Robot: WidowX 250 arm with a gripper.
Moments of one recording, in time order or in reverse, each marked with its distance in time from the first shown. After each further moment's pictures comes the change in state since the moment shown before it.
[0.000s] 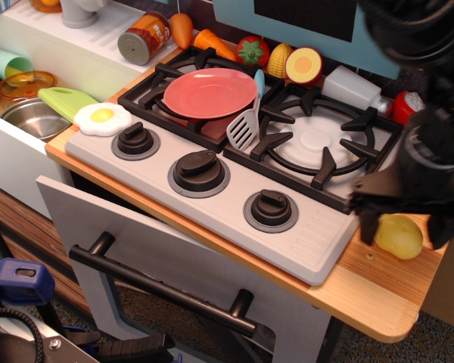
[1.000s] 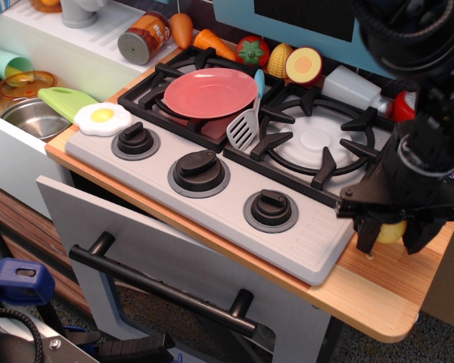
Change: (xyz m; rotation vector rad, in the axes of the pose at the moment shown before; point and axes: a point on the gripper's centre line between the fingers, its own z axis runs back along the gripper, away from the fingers) arm 0.004 0.004 0.008 0.101 0.030 0.051
